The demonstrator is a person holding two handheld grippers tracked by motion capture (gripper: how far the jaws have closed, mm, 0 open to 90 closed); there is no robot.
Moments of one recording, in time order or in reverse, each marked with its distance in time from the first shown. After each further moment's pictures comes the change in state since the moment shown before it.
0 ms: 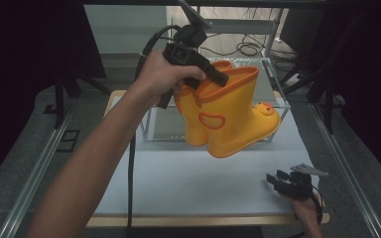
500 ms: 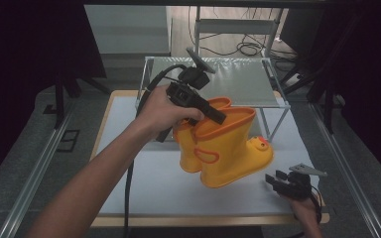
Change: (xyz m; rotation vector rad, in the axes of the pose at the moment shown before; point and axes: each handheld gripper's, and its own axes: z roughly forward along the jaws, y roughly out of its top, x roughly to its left) left arm -0.008 -0.055 0.035 0.108 -0.023 0.068; right arm 0.003 0.000 0.001 0.005 0.011 -0.010
